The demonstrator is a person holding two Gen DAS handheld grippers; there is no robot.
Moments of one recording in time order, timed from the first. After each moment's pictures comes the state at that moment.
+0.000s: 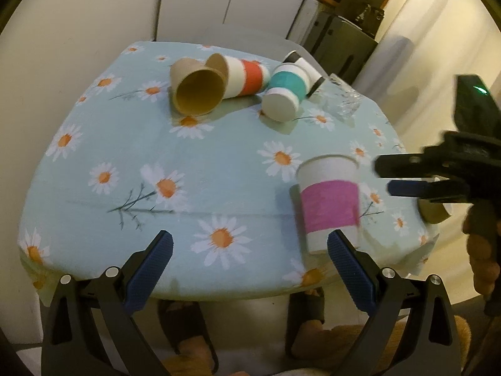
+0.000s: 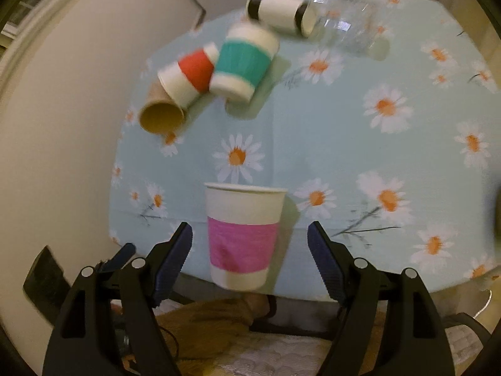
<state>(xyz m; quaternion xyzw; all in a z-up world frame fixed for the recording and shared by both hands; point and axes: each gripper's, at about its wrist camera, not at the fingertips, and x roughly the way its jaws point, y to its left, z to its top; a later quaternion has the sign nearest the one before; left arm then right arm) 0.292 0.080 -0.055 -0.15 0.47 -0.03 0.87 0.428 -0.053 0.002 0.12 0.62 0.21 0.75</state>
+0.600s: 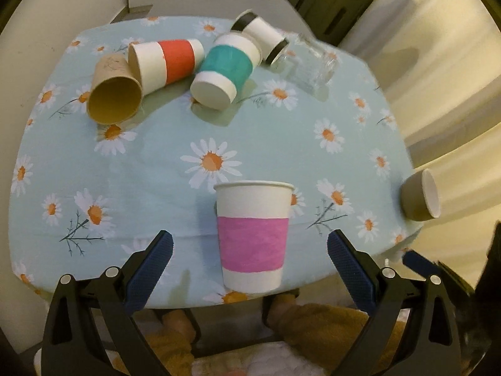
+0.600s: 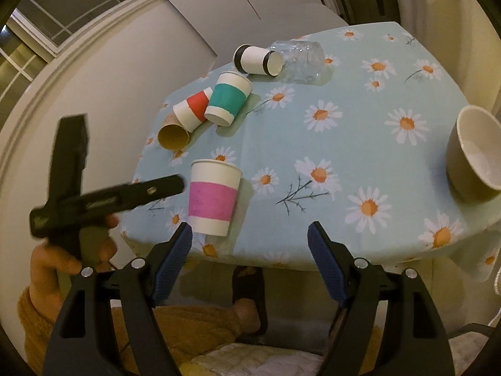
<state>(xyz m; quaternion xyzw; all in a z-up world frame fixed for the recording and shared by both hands) 0.376 0.005 -0.039 -0.12 0.59 -0.05 0.80 0.352 -0.145 0.013 0.16 0.53 0.24 0.80</state>
